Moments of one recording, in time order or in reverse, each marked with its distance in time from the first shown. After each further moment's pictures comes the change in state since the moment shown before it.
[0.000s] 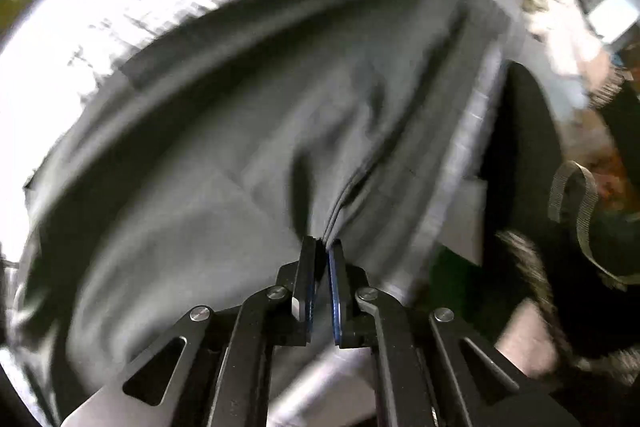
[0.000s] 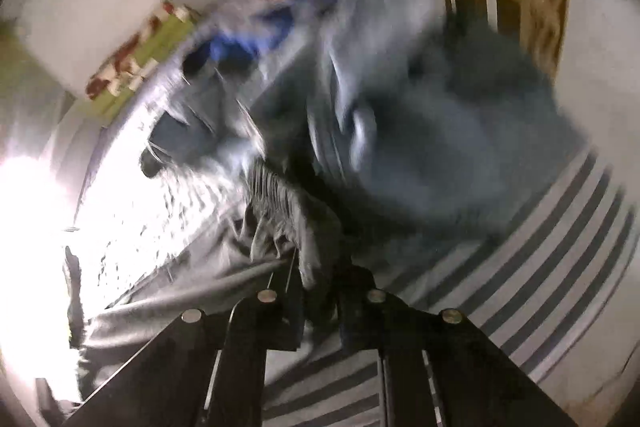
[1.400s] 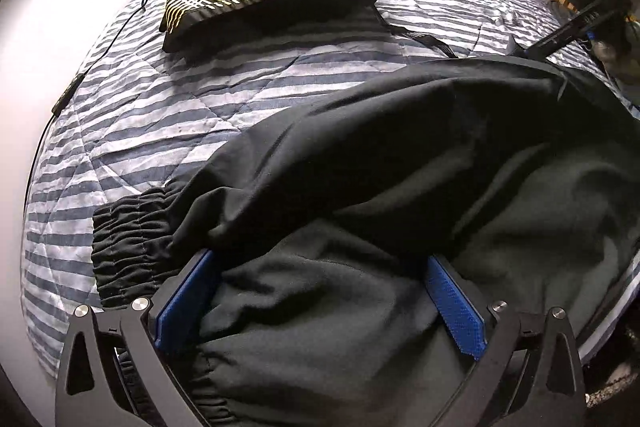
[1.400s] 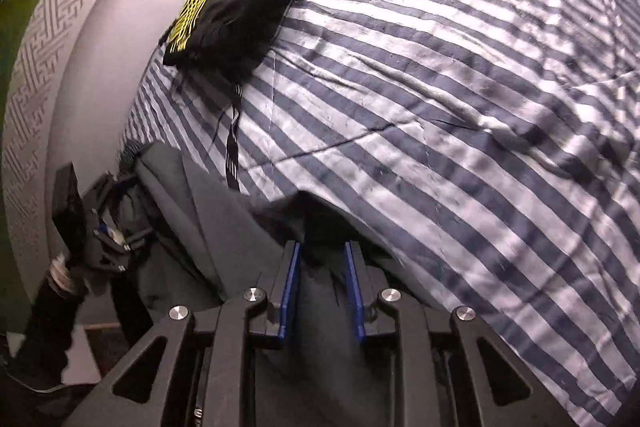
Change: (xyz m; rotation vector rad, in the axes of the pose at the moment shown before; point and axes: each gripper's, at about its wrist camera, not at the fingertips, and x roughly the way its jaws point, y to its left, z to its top) left arm -0.078 0.273 -0.260 -0.726 -0.265 0.484; right arm 0.219 0.537 -0.186 -0.994 0.899 0.492
